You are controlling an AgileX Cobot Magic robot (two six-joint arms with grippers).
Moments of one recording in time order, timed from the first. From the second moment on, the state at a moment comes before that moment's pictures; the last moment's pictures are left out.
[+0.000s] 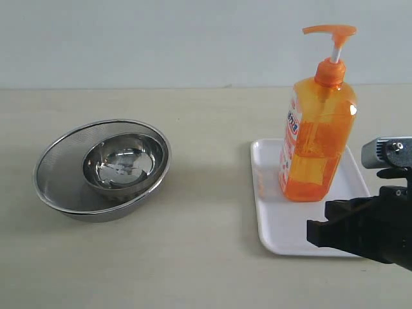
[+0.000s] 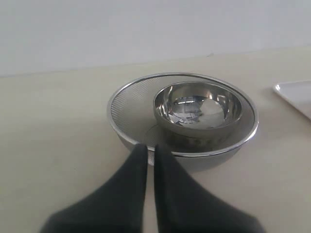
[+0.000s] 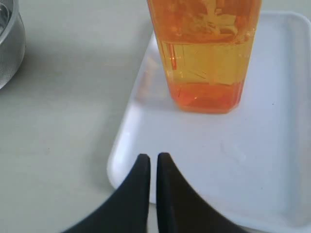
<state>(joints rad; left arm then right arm) -0.18 0.00 0.00 -0.12 0.31 0.14 0.71 1.09 -0.26 1.09 -0.26 -0.65</state>
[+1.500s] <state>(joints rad) -0.18 0.00 0.00 -0.12 0.31 0.14 0.40 0.56 -0.26 1.09 -0.02 -0.88</state>
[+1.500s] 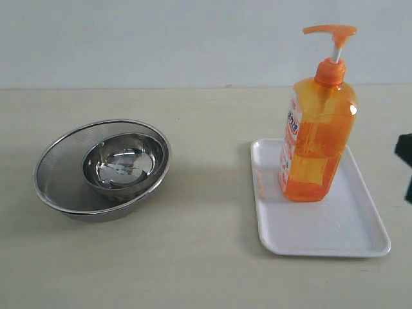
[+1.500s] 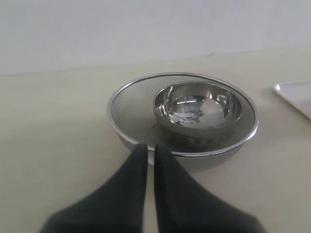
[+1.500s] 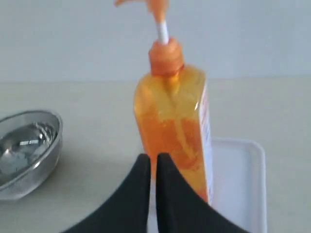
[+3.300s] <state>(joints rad) -0.18 0.00 0.00 -0.11 0.31 0.14 0.22 0.01 0.00 0.01 0.35 0.08</state>
